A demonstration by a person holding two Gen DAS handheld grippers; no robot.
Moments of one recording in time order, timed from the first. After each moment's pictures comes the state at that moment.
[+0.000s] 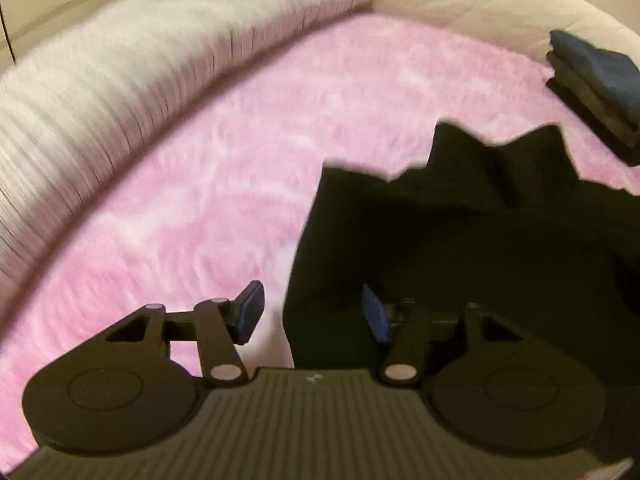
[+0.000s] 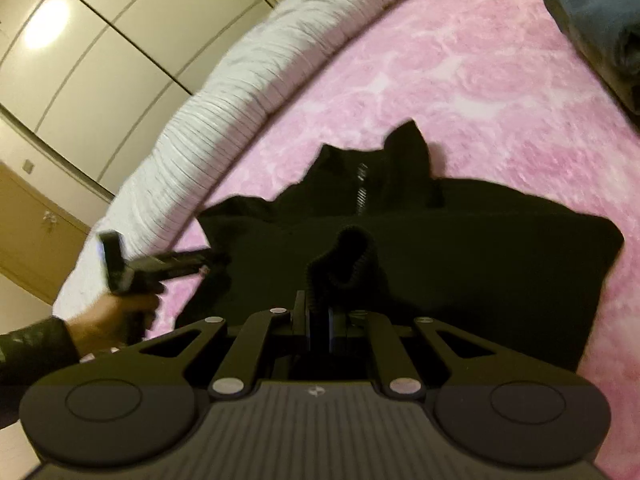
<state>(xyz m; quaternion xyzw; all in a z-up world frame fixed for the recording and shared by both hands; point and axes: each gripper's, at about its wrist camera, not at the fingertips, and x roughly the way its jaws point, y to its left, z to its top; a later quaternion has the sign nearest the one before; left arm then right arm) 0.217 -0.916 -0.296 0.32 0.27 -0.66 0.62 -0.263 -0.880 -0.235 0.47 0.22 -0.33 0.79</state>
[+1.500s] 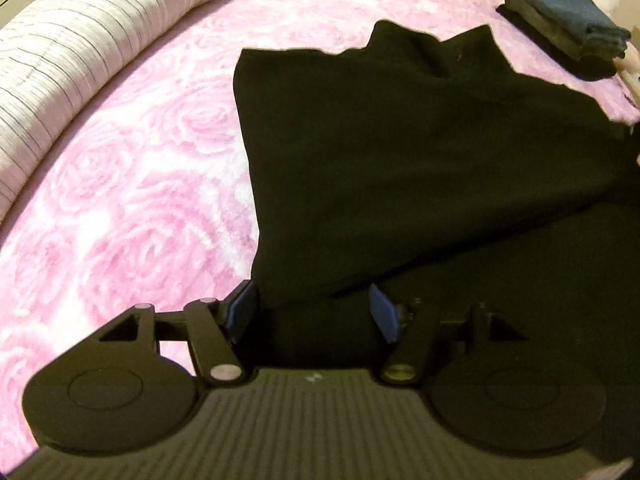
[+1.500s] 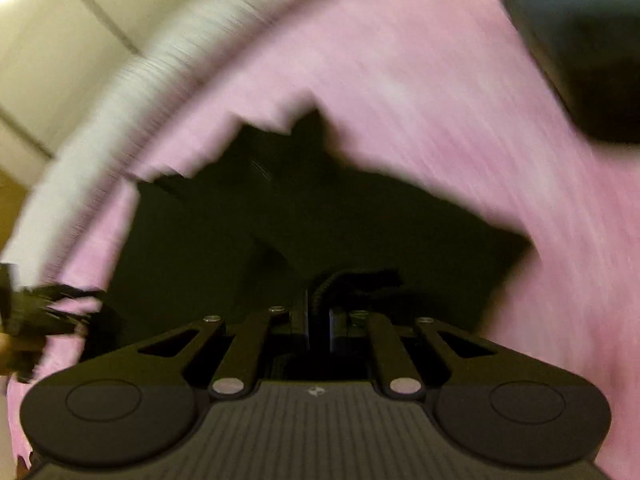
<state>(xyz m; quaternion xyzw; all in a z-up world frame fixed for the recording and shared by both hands) 0.209 -0.819 -0.303 0.38 0.32 -0.66 0.55 -0.307 -0.903 -0.277 0.45 0.32 -0.38 0.74</state>
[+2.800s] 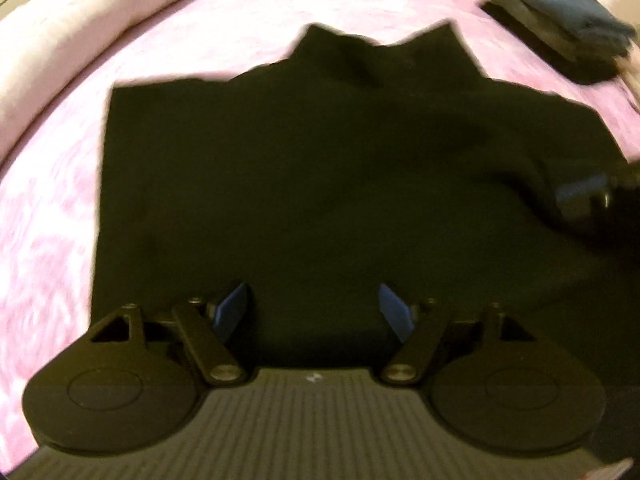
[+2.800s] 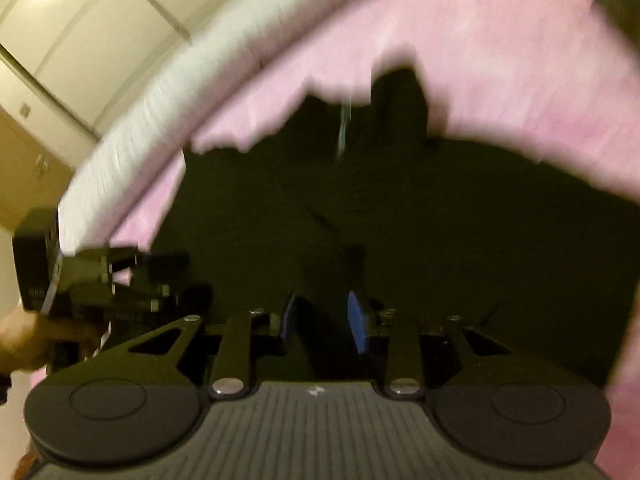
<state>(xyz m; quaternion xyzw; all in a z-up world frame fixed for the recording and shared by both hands) 0.106 -0.868 -0.331 0.37 0.33 -0.66 0.56 -0.235 -0.904 -0.315 0.44 0.30 -0.28 0.80</state>
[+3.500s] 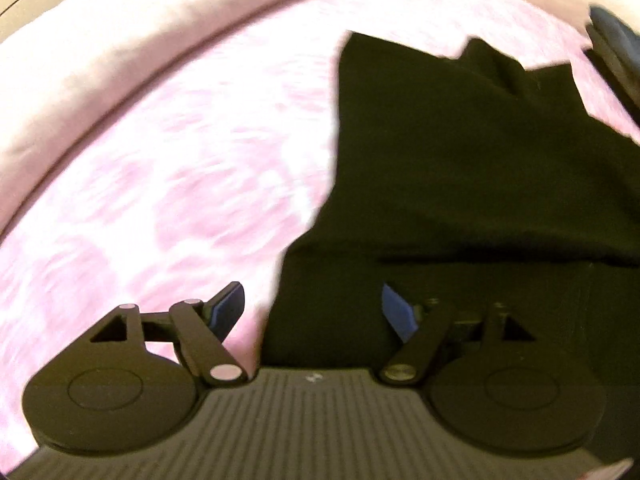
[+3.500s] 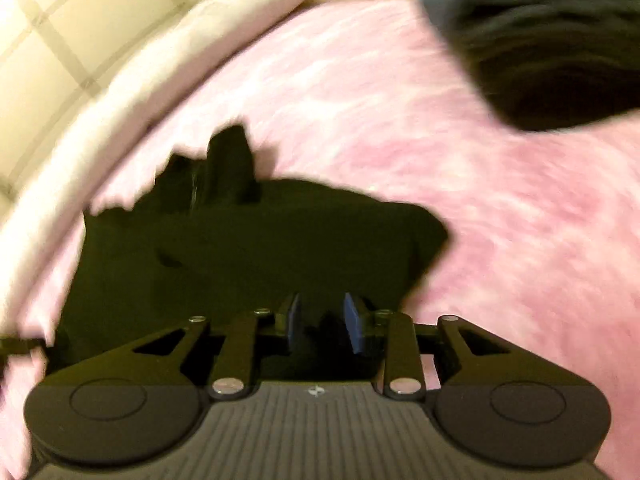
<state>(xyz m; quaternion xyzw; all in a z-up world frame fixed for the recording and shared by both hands) 0.208 -0.764 -0.280 0.35 0.38 -0.55 0.66 -0.340 -0.887 -0.277 0.43 0.25 -0.46 0.74</state>
